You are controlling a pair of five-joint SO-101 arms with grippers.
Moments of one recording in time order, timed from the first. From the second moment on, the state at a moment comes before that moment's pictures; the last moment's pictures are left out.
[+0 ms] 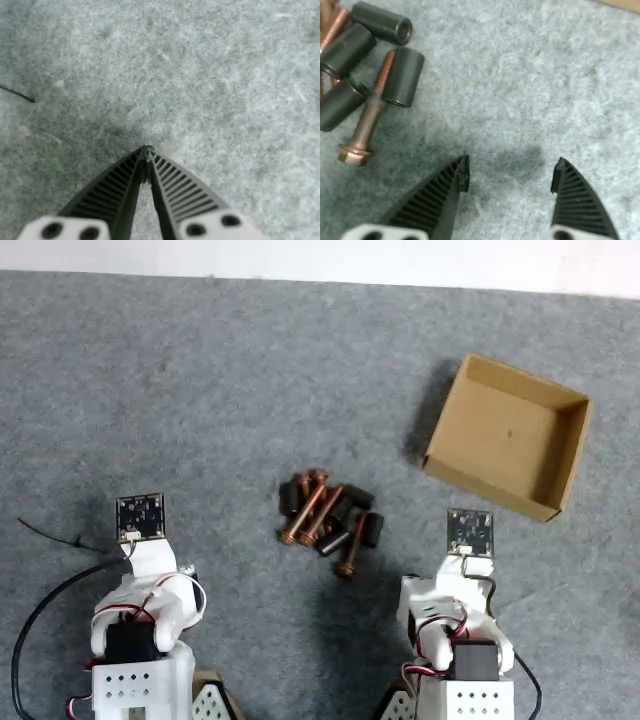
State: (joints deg) left arm -11.5 -99.4 96.1 70.4 8.5; right arm -6.0 -104.7 95.7 71.3 -3.0
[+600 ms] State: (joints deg) left arm -27.0 -99.4 78.4 60.7 2.4; right arm -7.4 -104.7 95.7 71.3 -3.0
